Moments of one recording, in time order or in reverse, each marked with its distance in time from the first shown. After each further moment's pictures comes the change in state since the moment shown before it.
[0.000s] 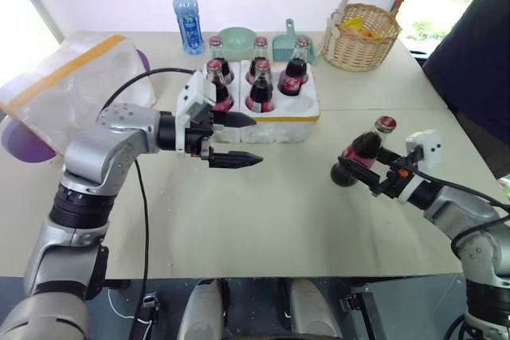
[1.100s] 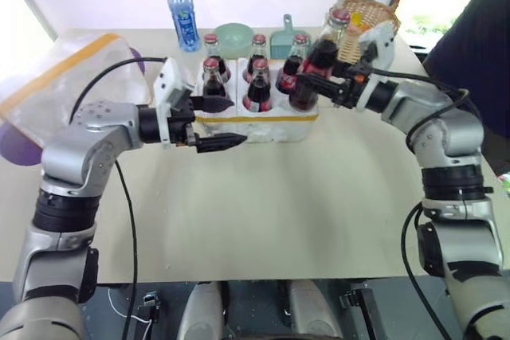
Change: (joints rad) left arm 0.042 0.046 0.113 -0.013 -0.001 -0.003 0.130; right arm -0.766 0.033 0.310 0.487 -0.147 -0.120 0.108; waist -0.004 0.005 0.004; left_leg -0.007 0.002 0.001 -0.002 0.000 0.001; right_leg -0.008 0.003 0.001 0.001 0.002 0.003
